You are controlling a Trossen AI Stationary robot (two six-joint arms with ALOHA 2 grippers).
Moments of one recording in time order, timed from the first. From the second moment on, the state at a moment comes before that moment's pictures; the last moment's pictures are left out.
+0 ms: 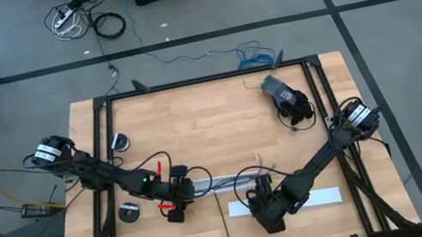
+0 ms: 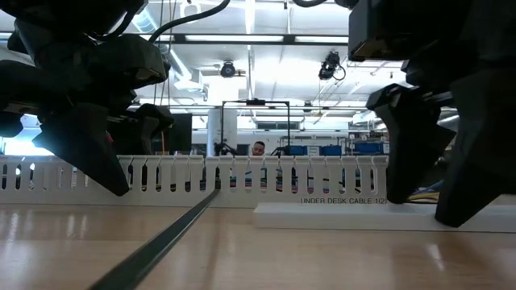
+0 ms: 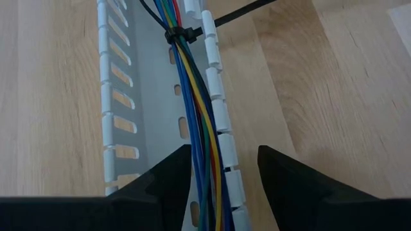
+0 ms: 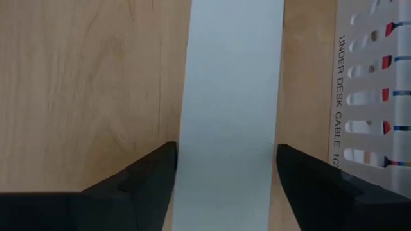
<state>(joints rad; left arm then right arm) -0.40 1.54 0.65 -0.05 -0.17 -0.13 0.60 1.93 1.22 -0.50 0.29 0.52</state>
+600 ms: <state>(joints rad) -0.40 1.54 0.65 -0.06 -0.17 -0.13 0.59 1.93 1.17 -0.43 0.29 0.54</state>
